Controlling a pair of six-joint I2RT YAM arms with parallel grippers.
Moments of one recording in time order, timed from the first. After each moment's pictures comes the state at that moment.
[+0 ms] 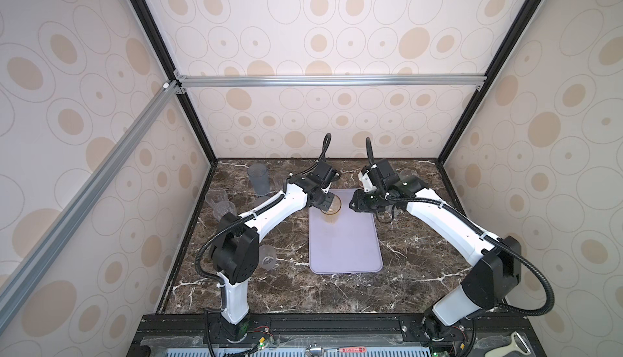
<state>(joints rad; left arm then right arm) -0.66 1.89 1.65 -0.79 -0.16 -0.13 0.54 1.61 1.46 -0.87 -0.19 0.52</state>
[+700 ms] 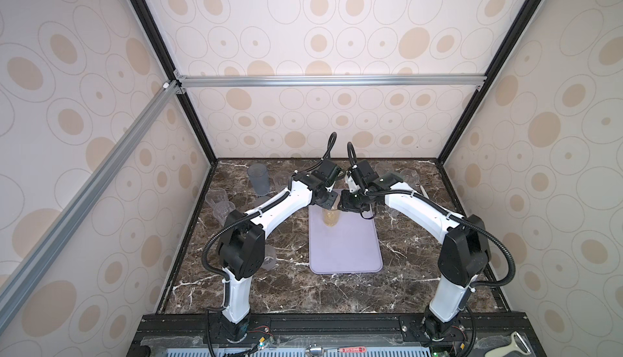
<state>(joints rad) -0.66 1.94 1.72 -0.83 -0.17 -0.11 0.58 1.81 1.57 -0.81 -0.15 0.54</state>
